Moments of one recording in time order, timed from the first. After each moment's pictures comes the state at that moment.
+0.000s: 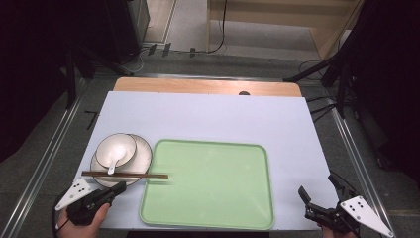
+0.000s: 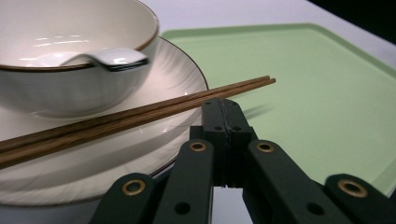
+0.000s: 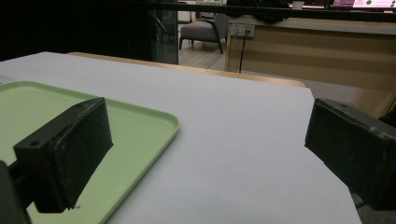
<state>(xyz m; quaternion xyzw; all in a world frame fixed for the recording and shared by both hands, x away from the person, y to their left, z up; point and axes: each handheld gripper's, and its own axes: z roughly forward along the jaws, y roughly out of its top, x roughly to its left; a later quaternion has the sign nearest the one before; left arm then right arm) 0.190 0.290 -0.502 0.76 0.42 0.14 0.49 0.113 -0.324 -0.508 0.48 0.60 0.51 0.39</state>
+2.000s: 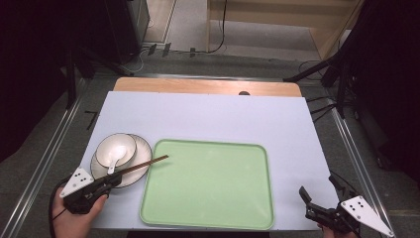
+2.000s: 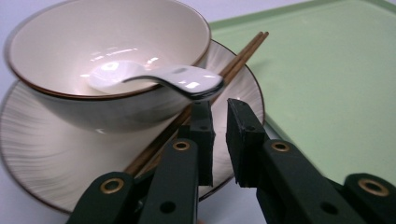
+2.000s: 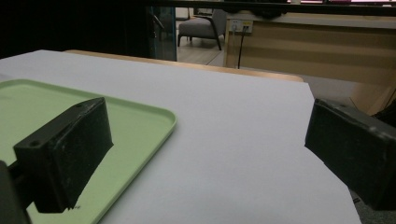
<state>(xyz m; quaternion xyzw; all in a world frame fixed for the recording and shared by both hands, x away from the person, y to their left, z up) 0.211 0.312 -0.492 0.78 0.40 0.19 0.44 0.113 -0.327 -0.511 0.49 0.60 0.51 0.38</state>
